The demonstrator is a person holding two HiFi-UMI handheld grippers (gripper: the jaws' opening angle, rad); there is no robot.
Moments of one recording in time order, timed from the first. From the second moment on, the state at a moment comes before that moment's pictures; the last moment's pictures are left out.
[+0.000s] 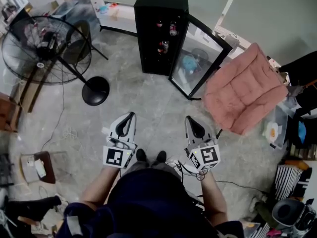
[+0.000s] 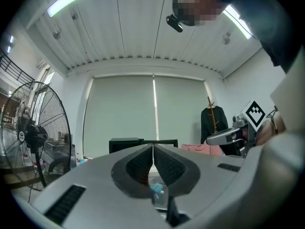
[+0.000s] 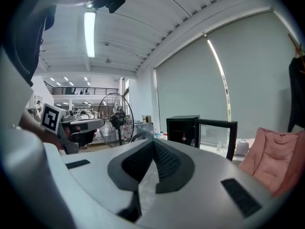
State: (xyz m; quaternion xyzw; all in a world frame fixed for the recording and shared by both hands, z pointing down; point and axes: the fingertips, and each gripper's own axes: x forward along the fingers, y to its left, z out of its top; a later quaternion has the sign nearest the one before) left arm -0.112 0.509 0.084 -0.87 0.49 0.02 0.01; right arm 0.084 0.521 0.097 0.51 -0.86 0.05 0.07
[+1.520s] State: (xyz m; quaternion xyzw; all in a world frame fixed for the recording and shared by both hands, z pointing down) left arm -0.123 0.502 0.090 -0.87 0.49 0.00 0.02; right arm 0.084 0.484 0.103 0.53 -0.84 0.02 0.09
